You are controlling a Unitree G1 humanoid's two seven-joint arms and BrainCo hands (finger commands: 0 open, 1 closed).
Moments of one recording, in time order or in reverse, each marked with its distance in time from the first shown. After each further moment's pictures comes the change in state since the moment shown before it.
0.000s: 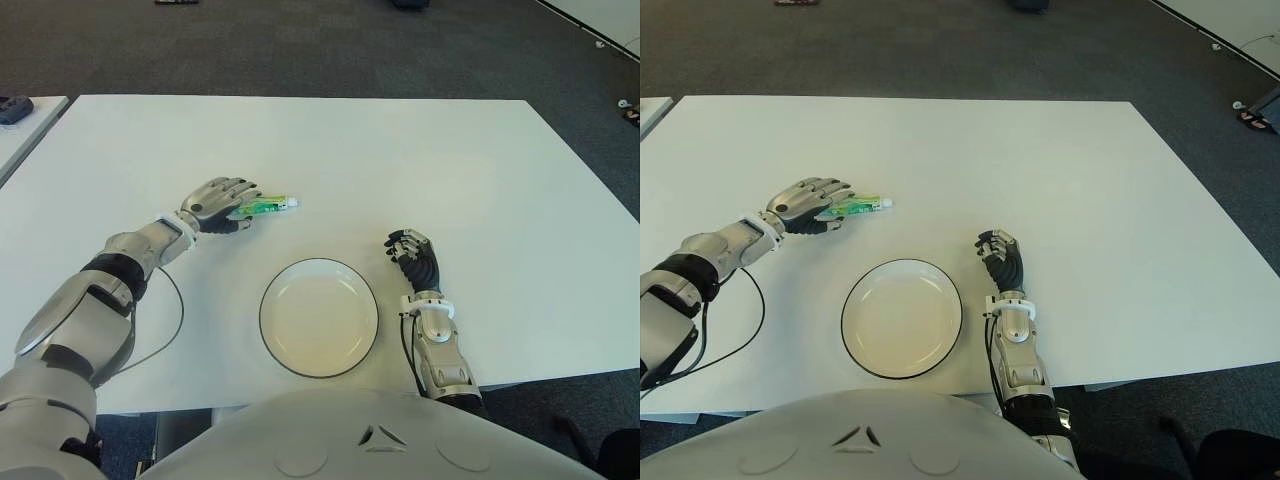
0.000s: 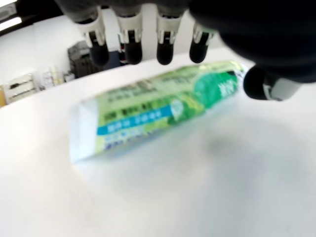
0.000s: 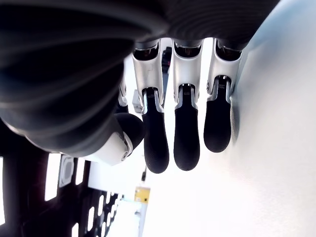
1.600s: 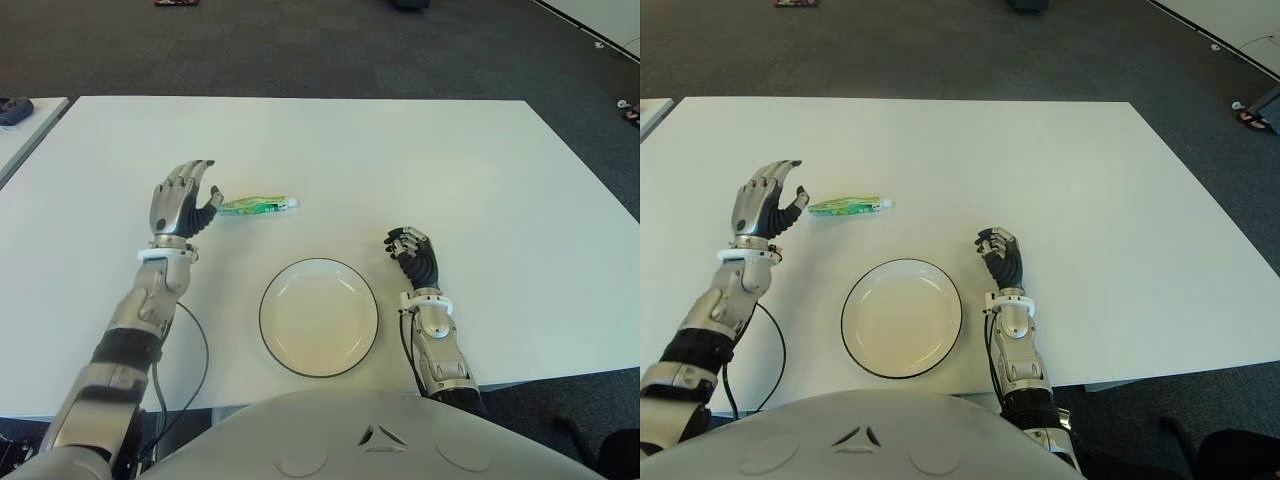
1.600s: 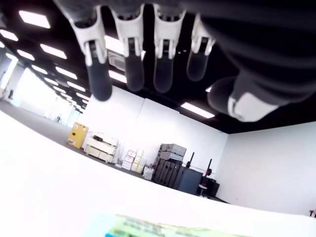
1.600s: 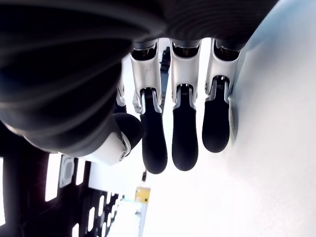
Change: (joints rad) left arm 0.445 -0.177 0.601 -0.568 -0.238 0.324 0.068; right arm -0.032 0.005 -0.003 0.044 -0.003 -0.010 -0.004
